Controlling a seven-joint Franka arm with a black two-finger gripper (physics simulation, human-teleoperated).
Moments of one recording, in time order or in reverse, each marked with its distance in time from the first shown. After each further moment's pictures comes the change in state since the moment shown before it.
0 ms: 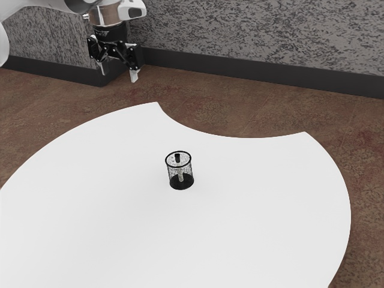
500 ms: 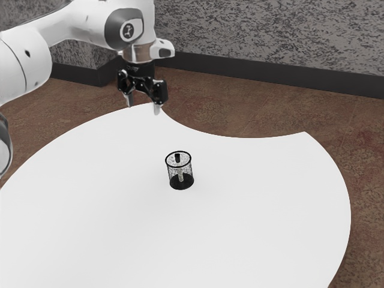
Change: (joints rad) arm -0.009 0.169 -0.048 -0.023 -0.001 0.053 -0.006
